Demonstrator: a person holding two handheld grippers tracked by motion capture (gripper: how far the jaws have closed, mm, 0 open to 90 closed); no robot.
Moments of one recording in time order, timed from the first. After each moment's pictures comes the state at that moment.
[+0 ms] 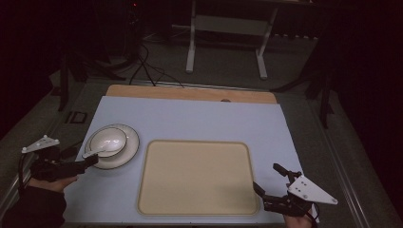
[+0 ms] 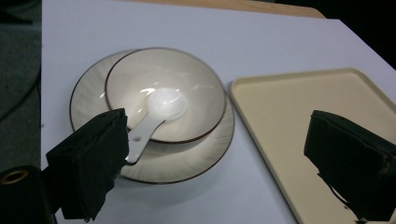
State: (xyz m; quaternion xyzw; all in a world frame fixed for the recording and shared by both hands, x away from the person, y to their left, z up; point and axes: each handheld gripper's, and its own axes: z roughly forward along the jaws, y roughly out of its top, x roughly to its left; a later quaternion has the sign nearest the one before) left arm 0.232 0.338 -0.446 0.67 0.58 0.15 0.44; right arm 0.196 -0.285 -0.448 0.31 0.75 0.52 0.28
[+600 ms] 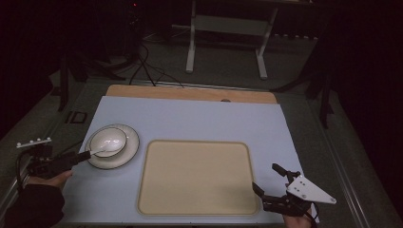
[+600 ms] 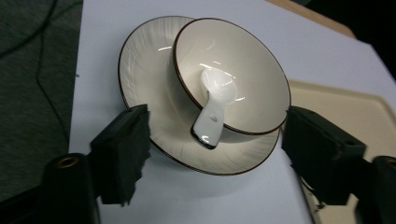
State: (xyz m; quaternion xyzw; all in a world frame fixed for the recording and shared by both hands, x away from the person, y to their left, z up) left arm 0.252 0.375 -0.482 0.60 0.66 0.08 0.44; right arm 0.197 -0.284 -0.449 0.31 0.75 0.51 0.28
